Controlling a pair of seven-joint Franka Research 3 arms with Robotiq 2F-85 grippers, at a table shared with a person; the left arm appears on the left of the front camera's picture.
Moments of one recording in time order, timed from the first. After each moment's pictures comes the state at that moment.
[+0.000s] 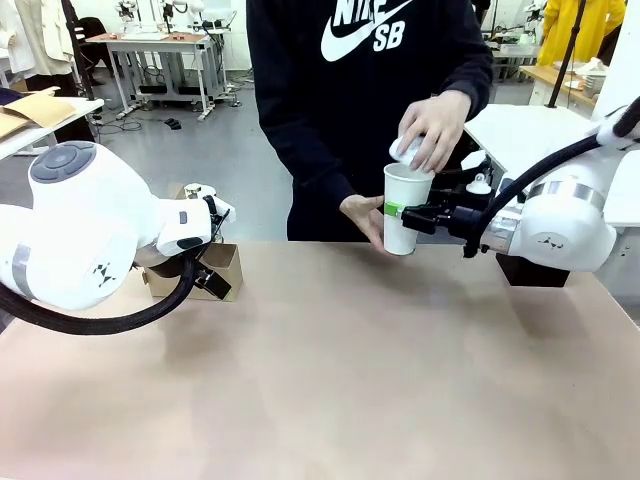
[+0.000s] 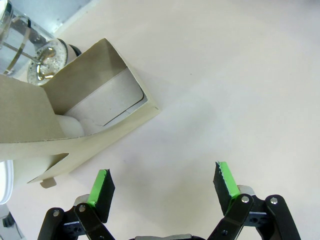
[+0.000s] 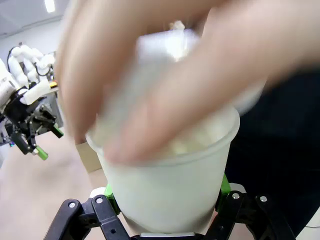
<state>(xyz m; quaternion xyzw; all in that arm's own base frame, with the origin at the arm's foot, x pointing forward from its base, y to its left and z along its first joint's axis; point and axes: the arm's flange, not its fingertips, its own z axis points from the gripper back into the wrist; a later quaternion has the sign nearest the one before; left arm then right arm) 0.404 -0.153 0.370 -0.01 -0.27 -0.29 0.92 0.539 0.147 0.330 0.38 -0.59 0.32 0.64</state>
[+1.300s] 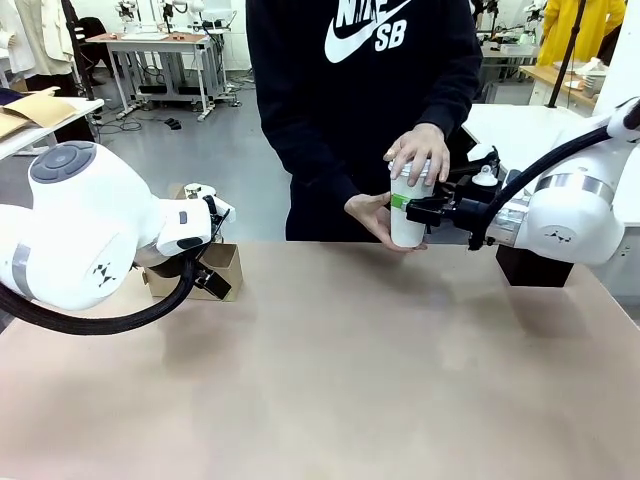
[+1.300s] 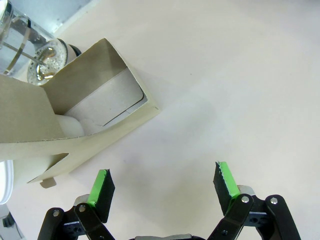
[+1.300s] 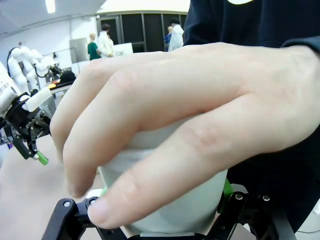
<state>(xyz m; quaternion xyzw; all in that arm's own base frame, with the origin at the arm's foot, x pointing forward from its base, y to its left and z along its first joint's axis) 0.404 -0.153 0.370 -0.01 -0.27 -0.29 0.92 0.539 0.142 0.347 0.38 -0.60 0.33 0.63</state>
